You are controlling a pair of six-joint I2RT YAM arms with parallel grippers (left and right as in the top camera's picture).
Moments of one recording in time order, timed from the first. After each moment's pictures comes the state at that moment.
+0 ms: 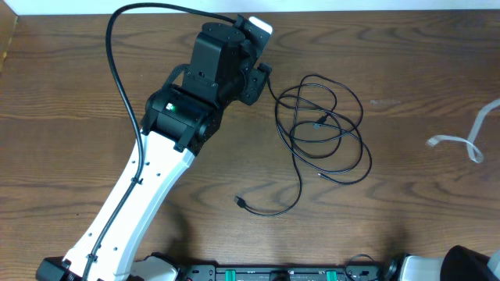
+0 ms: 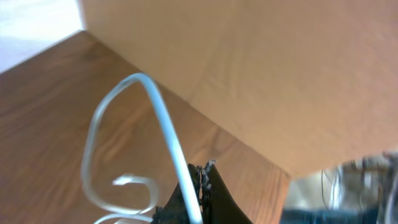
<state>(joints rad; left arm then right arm) -0.49 1.48 1.58 -0.71 -0.06 0.11 -0.38 1.53 2.06 -1.26 0.70 0.22</state>
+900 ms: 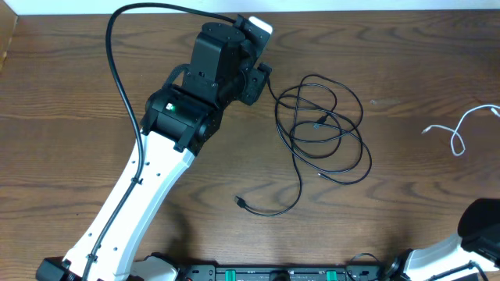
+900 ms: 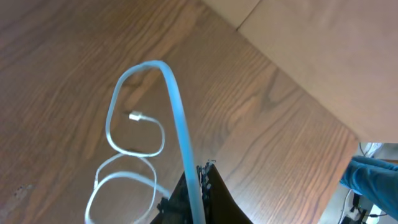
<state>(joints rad) -0.49 1.48 1.58 -0.71 -0.06 0.11 -0.53 1.81 2.06 -1.31 0.38 0.25</state>
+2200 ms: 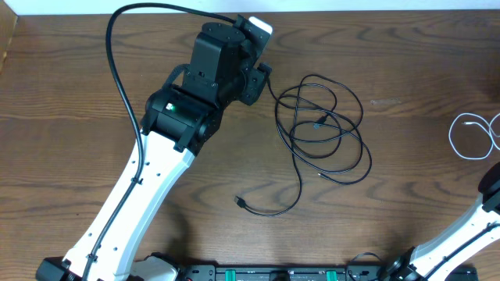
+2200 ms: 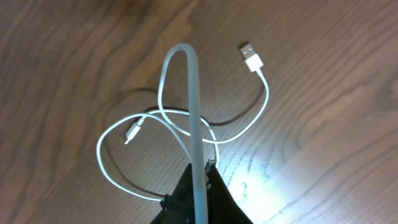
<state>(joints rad) -0.49 1.48 1.58 -0.71 -0.06 0.11 -0.65 2.18 2.06 -1.21 0.12 0.17</state>
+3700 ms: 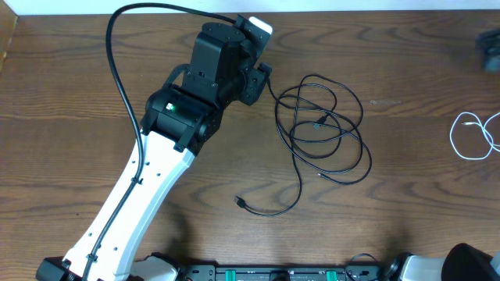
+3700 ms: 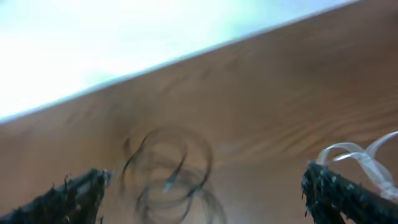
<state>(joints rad) -0.49 1.48 1.58 -0.71 -0.06 0.11 -0.42 1.55 2.08 -1.33 -0.49 0.02</state>
